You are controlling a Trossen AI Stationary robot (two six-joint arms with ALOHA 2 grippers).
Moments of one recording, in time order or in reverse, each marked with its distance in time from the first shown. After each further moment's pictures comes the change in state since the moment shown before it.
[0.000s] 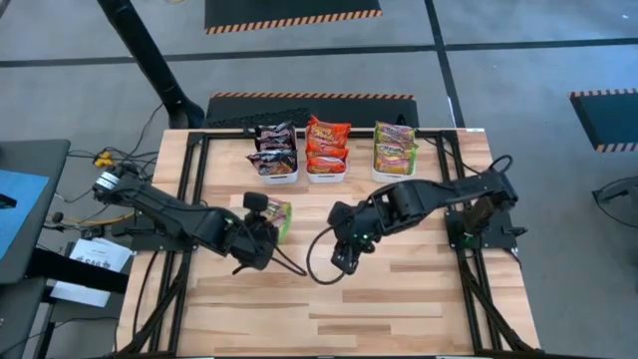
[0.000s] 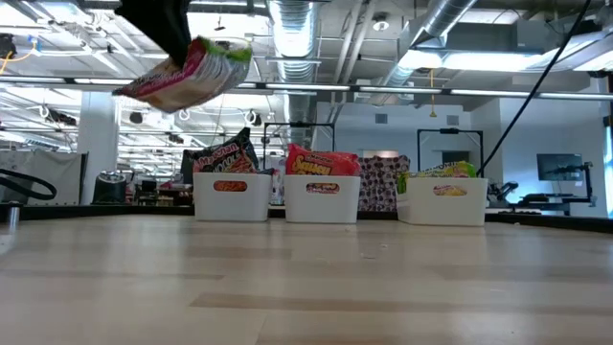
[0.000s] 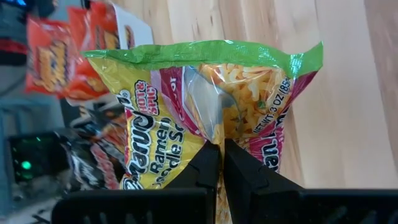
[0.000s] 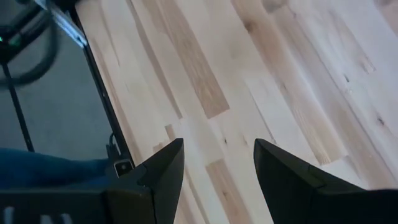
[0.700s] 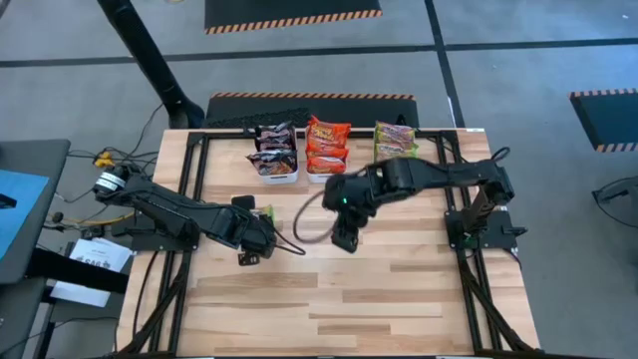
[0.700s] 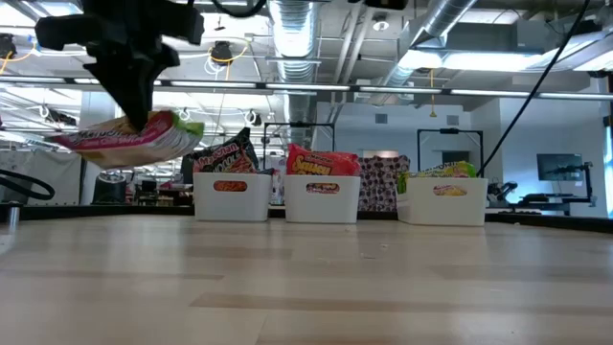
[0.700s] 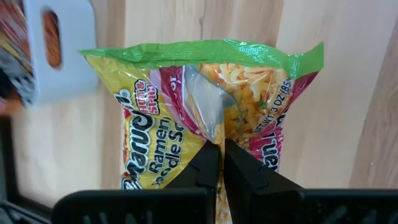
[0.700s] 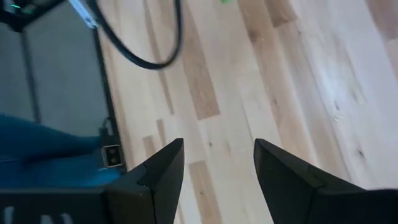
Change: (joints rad) left arm 0.099 0.001 -0.185 -0.004 0.248 -0.348; right arm -0.169 -0.001 0.000 0.013 -0.198 -0.285
